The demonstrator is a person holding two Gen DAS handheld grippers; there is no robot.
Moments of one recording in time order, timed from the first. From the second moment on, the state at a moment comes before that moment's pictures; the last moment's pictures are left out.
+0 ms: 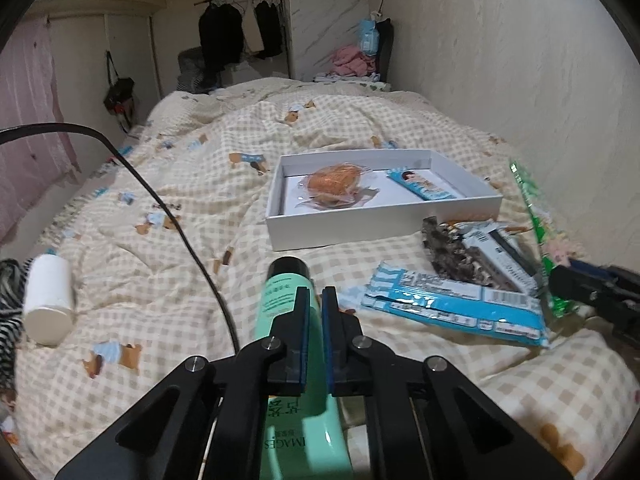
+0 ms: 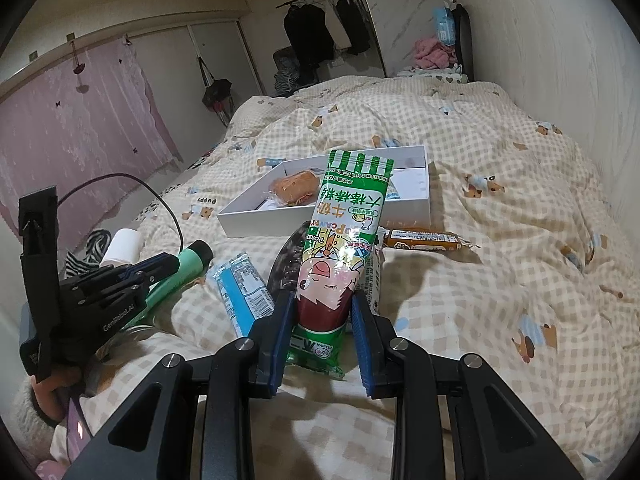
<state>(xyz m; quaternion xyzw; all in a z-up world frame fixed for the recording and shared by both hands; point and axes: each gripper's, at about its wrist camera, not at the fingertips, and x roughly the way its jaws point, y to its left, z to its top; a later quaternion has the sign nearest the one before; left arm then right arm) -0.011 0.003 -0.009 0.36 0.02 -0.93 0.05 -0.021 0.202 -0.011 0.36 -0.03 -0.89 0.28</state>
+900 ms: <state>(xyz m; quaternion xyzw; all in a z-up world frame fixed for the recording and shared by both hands) -0.002 -0.088 -0.016 0.41 0.30 -0.86 -0.01 -0.025 0.202 -0.014 0.37 -0.03 -0.89 0.27</state>
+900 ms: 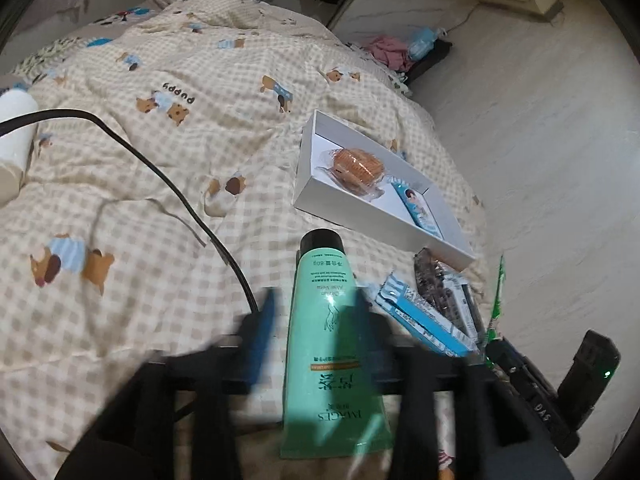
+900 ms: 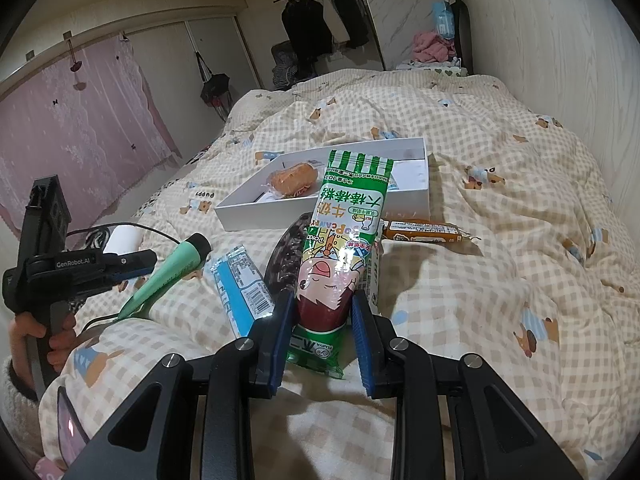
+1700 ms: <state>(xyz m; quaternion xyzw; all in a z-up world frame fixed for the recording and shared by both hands) -0.007 -0.048 -0.004 0.40 0.22 -0.89 -0.09 -0.025 0.203 -0.014 0.37 -0.03 -0.89 0.28</state>
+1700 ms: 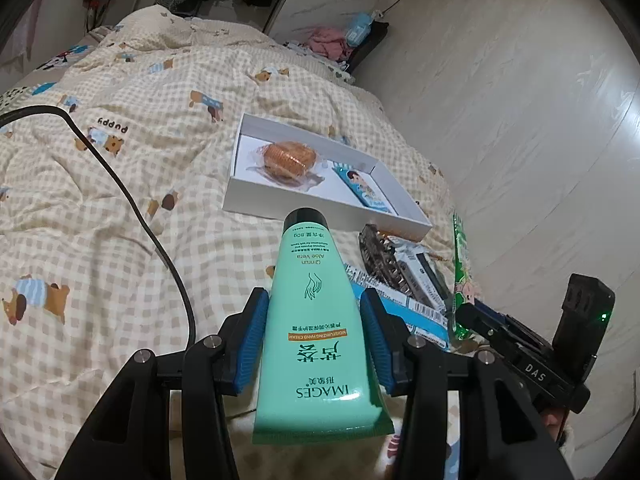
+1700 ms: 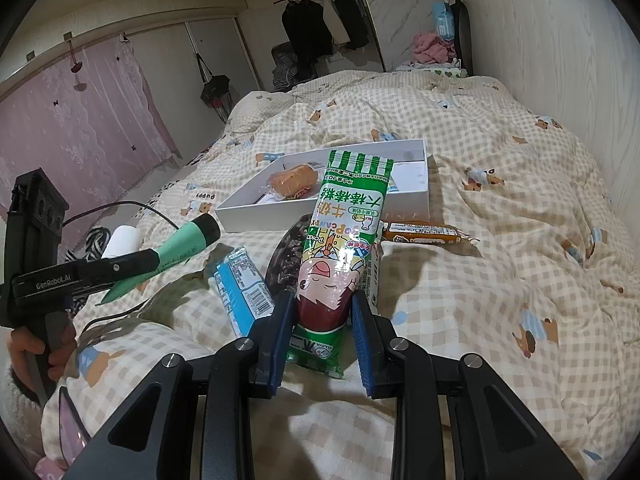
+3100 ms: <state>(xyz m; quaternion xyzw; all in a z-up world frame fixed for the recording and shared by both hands) -0.065 -0.074 0.025 0.35 0.29 -0.88 -0.14 -0.077 0.182 0.030 0.35 -0.03 -0.88 0.33</state>
